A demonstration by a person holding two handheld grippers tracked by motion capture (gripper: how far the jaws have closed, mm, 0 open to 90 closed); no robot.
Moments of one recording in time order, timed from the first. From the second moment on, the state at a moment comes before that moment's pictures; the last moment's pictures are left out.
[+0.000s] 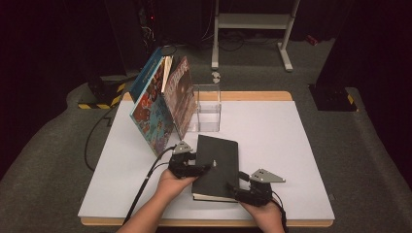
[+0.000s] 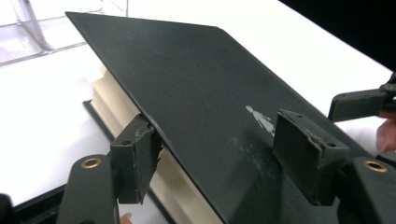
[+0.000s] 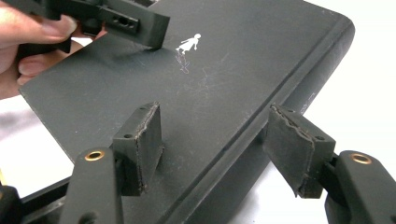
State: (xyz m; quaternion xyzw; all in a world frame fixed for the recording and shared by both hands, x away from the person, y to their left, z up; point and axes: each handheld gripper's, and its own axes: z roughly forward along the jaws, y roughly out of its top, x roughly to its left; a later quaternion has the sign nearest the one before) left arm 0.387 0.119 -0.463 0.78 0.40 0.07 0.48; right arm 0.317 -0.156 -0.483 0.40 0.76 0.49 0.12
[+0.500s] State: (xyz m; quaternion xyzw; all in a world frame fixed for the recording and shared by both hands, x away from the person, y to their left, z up) left arm 0.397 0.113 -0.466 0.79 0.39 0.04 0.47; right arm 0.317 -0.156 -0.484 0.40 0.76 0.49 0.13
